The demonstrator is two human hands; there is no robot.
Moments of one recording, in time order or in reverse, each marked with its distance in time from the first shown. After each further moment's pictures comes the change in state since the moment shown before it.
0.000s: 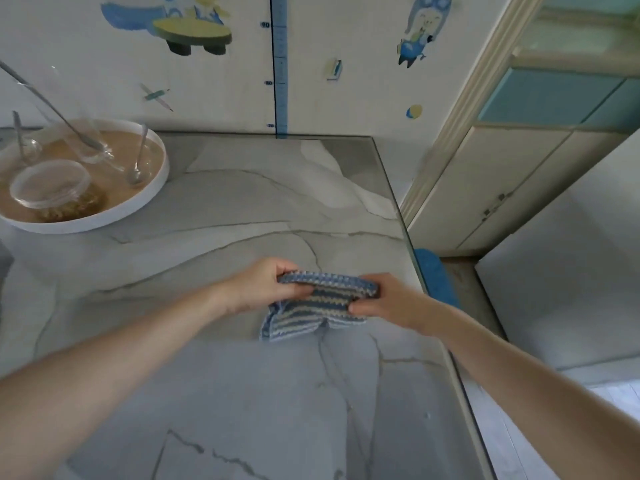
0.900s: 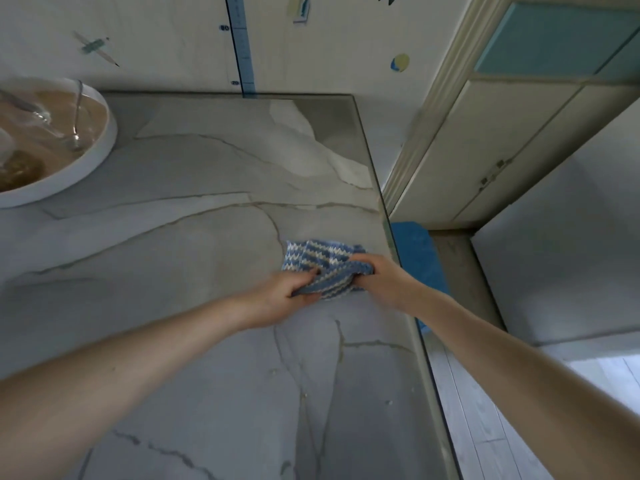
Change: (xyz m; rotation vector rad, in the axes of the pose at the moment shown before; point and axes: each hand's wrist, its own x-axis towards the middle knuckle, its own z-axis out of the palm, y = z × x) left_hand 0.062 -0.021 0.093 0.226 -0.049 0.089; right_hand 0.039 0.093 -0.035 0.033 0.106 -0.002
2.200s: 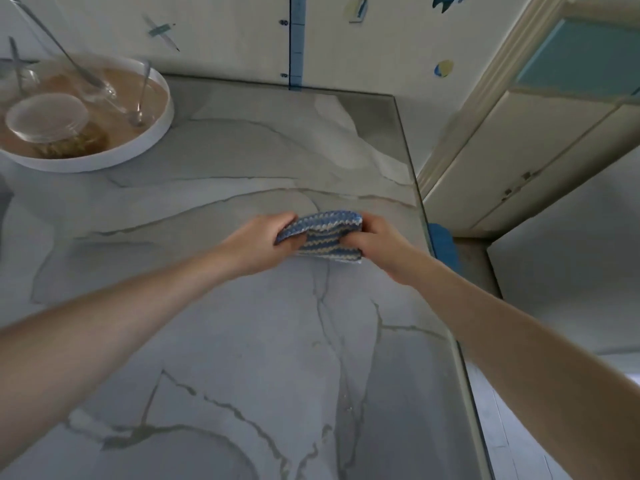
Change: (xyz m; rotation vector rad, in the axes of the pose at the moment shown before) left_hand -0.057 0.001 -0.071 0.181 0.374 -0.037; right_hand -0.008 -0.091 0.039 0.206 0.077 -0.078
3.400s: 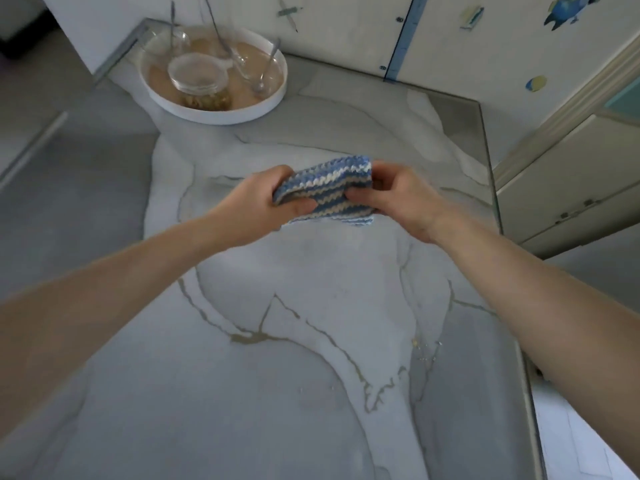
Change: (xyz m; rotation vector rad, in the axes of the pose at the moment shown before) left_hand -0.133 -0.022 -0.092 -0.217 0.195 -0.191; right_hand -0.035 -0.086 0.099 0.017 -0.226 -0.178
